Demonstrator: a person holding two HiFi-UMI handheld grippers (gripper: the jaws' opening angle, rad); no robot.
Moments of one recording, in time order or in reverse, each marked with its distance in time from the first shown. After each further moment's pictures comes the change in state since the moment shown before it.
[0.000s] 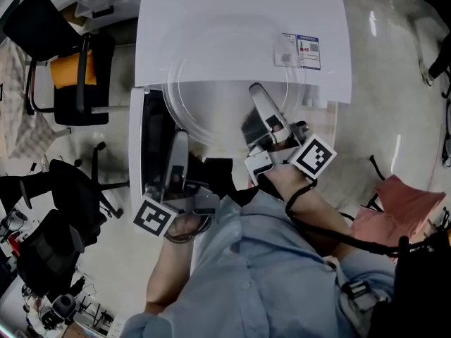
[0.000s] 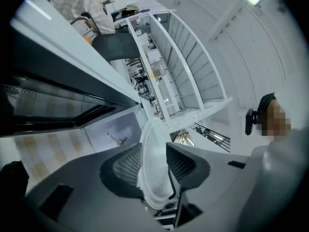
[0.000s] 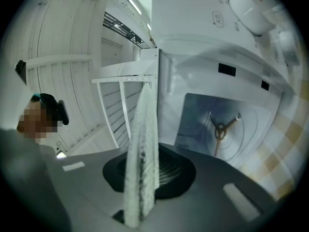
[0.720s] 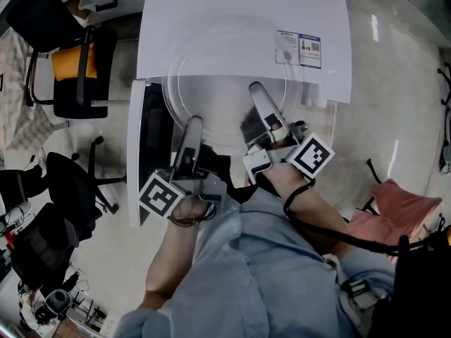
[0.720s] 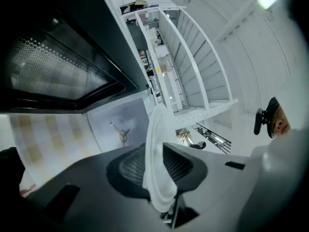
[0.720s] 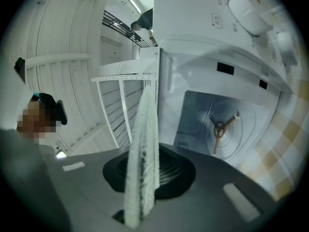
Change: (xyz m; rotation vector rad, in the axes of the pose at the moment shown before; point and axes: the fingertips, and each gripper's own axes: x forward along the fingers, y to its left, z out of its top) left arm 0.022 0.016 -0.027 -0.080 0.044 -0.004; right arm -0.002 0.000 -0.005 0.000 0.018 -0.005
